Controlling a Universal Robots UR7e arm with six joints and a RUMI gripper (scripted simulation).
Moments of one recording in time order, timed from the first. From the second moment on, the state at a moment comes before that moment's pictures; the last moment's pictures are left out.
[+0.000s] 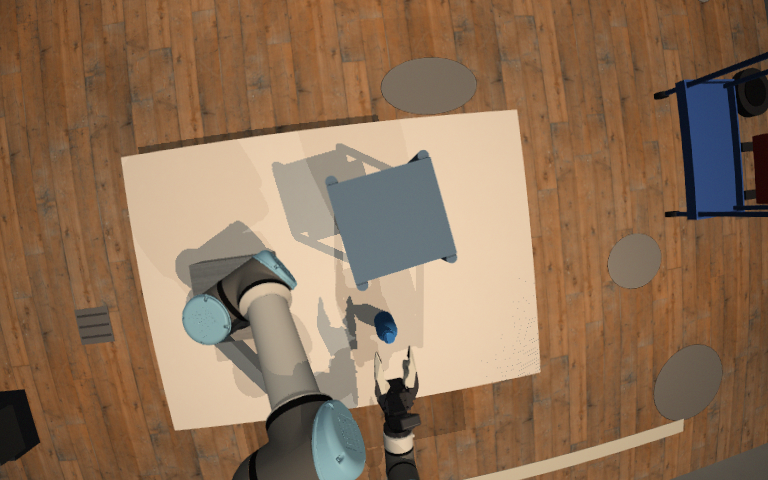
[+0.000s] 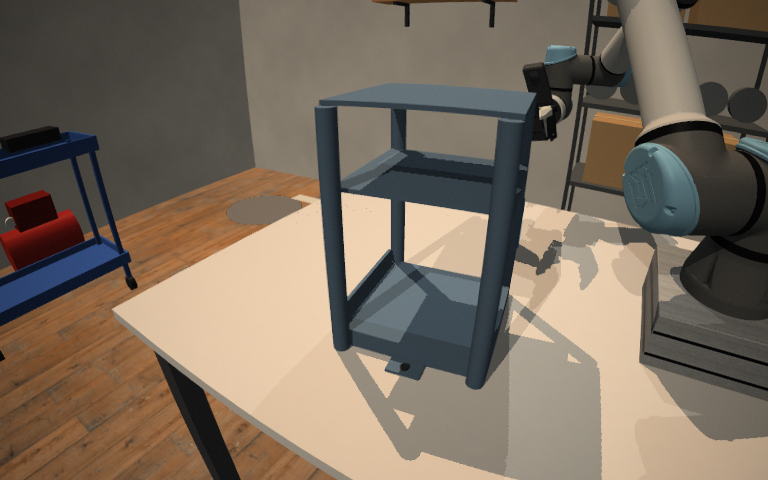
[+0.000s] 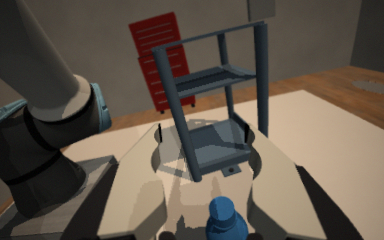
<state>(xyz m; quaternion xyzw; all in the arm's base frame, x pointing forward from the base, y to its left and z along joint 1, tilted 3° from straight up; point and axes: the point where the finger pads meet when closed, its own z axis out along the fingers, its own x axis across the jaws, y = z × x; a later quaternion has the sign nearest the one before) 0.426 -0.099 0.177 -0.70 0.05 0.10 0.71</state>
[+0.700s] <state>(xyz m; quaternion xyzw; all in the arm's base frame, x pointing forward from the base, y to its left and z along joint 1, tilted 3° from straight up) 0.426 -0.099 0.175 -0.68 -0.08 0.10 0.72</state>
